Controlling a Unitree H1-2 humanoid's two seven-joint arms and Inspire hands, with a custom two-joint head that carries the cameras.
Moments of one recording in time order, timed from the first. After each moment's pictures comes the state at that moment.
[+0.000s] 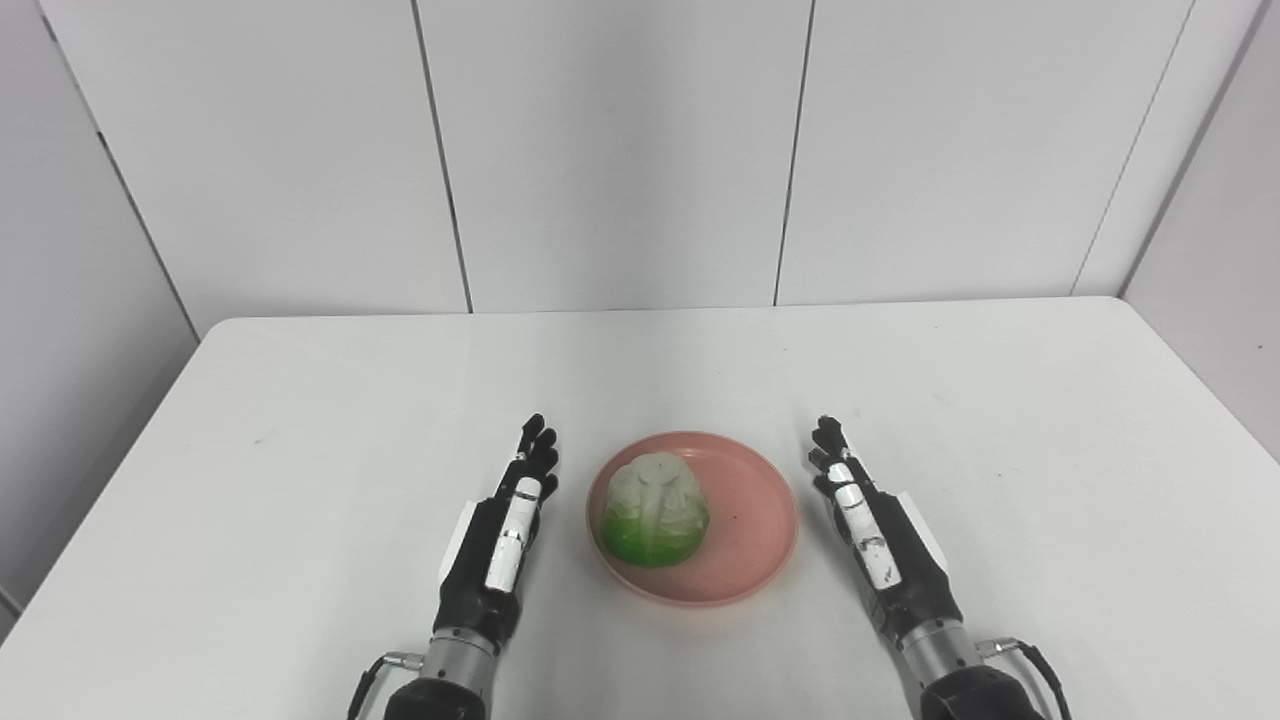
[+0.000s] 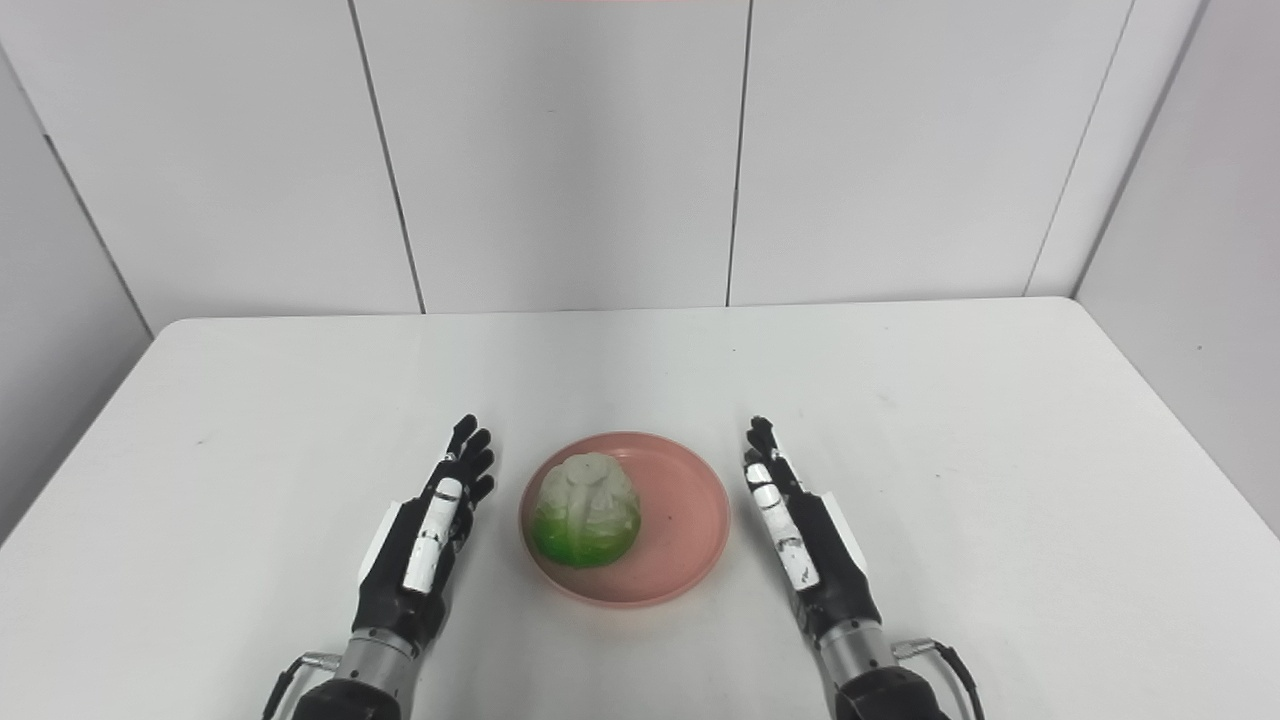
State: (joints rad) left arm -0.11 -0.03 -0.06 0.11 -0.04 -0.09 -0.11; right arm -0.15 -0.07 0.04 0.10 0.03 -0.04 0.13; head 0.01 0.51
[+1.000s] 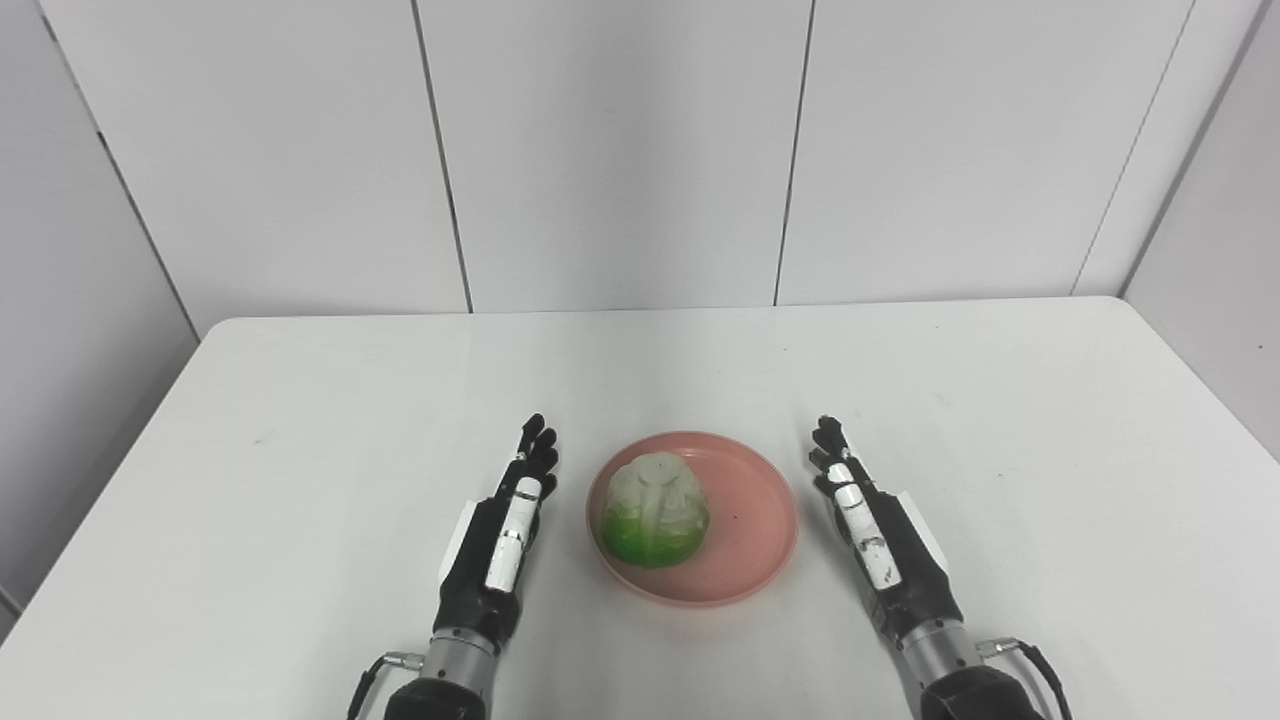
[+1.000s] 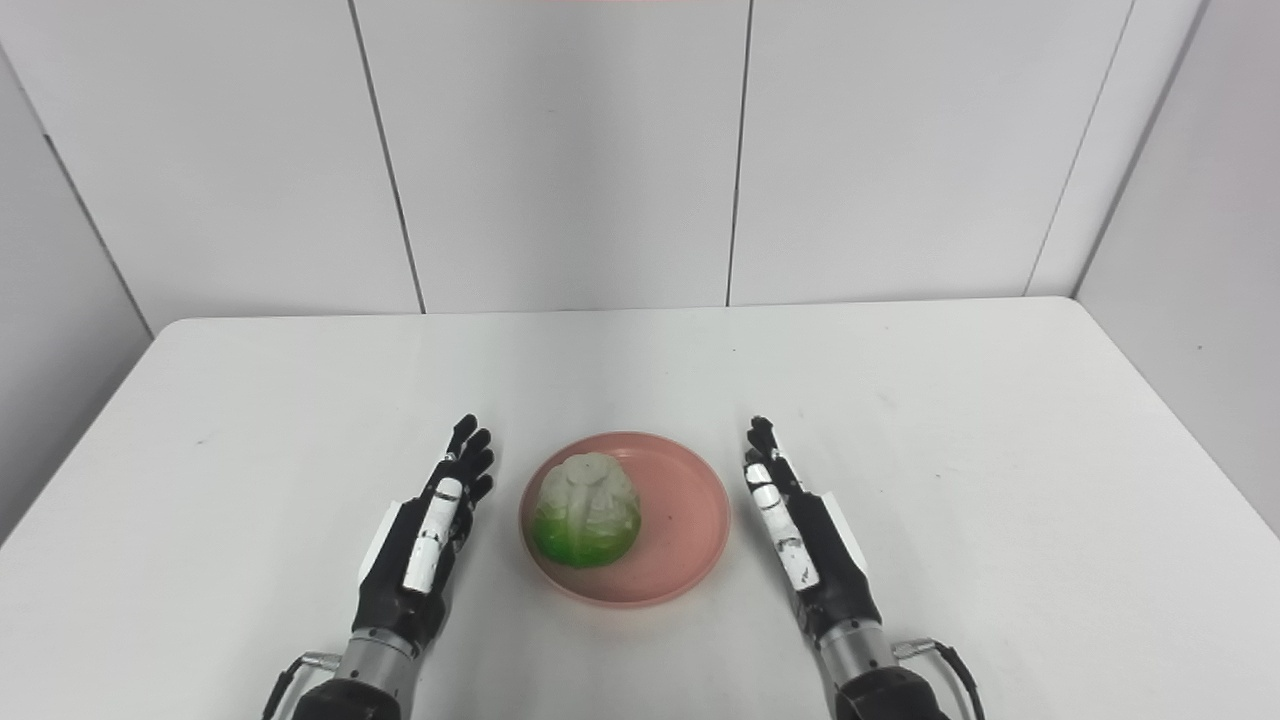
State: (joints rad) left arm -0.11 -0.03 -0.06 0.11 -0.04 -0.09 -0.11; right arm -0.15 -0.07 0.04 0.09 0.02 -0.04 0.13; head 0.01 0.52
